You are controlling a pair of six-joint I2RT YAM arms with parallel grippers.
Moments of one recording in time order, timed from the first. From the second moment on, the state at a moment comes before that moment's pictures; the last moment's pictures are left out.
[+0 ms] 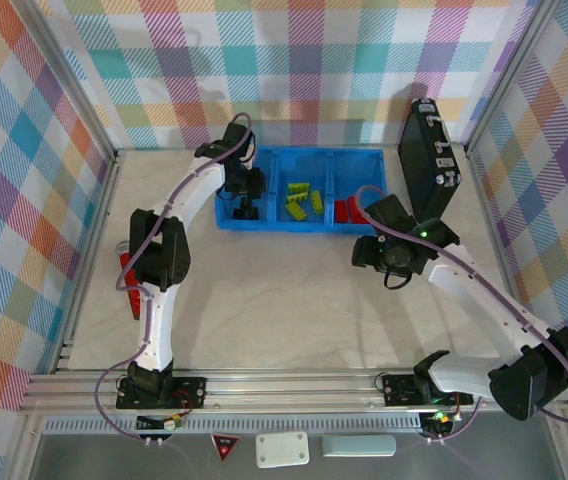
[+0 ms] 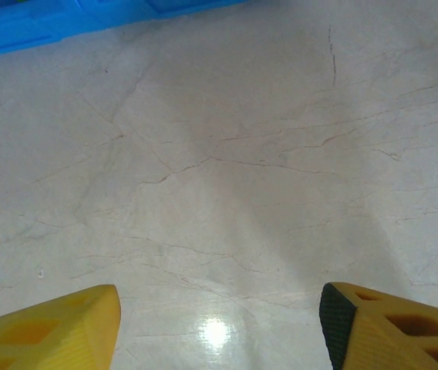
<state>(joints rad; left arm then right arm) -0.33 2.24 2.07 -0.91 0.11 -0.32 0.54 1.21 1.16 -1.10 0.13 0.69</state>
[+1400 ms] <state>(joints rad) -0.29 1.81 1.59 -0.73 0.12 -0.31 0.30 1.32 1.00 -0.81 0.24 0.48</state>
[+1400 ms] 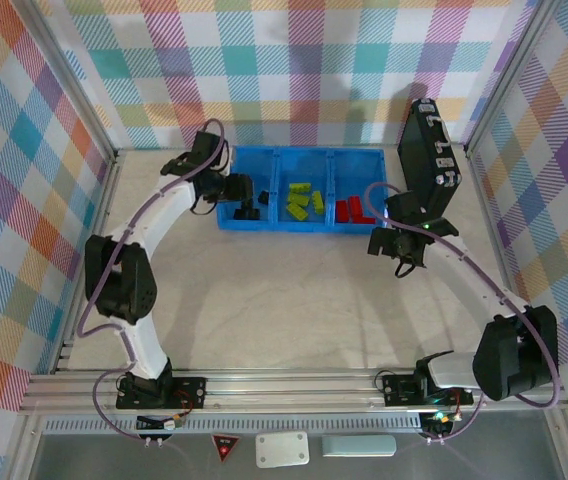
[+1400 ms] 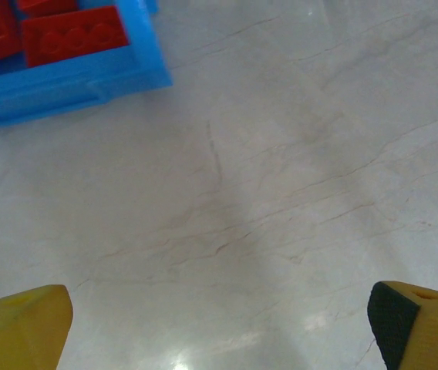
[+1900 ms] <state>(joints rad) -0.26 1.46 0.97 -0.50 -0.28 -0.34 0.27 1.33 0.68 -0.31 0.48 0.30</state>
